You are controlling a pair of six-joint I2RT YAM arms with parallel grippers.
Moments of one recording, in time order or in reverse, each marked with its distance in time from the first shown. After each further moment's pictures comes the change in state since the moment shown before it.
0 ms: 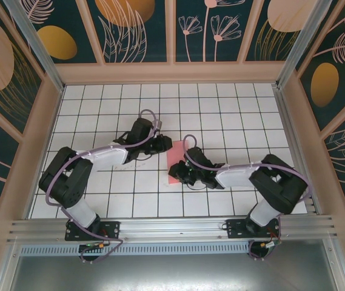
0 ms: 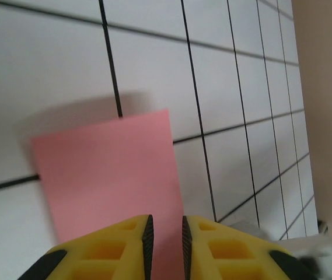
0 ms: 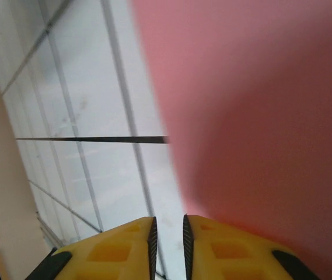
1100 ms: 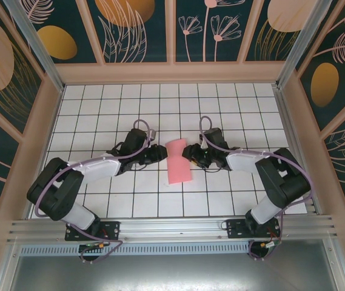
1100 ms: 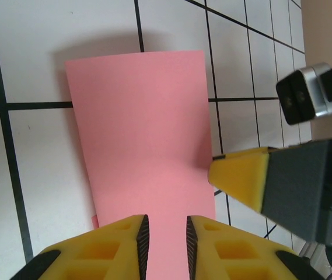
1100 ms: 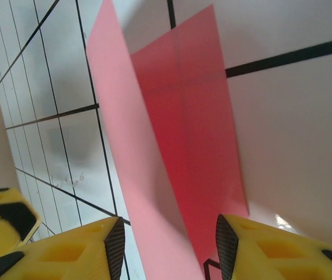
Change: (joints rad) left arm -0.012 -0.154 -0.190 0.044 -0.021 -0.043; right arm -0.341 0.055 0.108 -0.169 -0.204 -0.302
